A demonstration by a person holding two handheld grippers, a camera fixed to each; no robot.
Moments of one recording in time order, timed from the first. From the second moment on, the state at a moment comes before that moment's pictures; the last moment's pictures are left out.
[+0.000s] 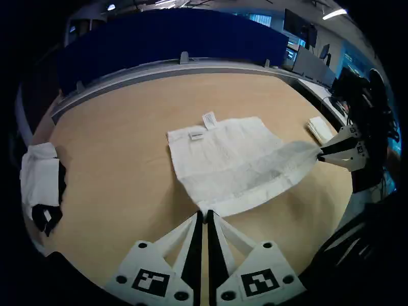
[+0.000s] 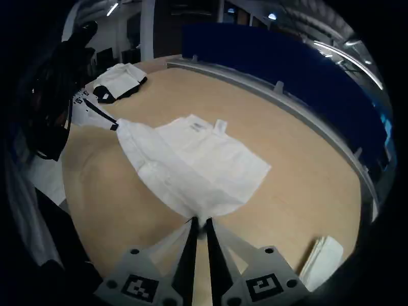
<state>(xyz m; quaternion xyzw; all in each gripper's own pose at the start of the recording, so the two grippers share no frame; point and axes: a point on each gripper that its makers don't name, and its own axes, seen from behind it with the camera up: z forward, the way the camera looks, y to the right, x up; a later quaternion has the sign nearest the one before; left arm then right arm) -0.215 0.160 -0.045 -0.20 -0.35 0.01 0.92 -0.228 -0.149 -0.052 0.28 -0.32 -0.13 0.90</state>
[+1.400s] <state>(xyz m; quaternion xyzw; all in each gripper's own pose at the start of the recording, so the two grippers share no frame) -0.173 0.160 -0.013 -0.18 -0.34 -0.06 0.92 -0.189 -0.147 -0.004 0.28 -0.33 -0.12 0.89</state>
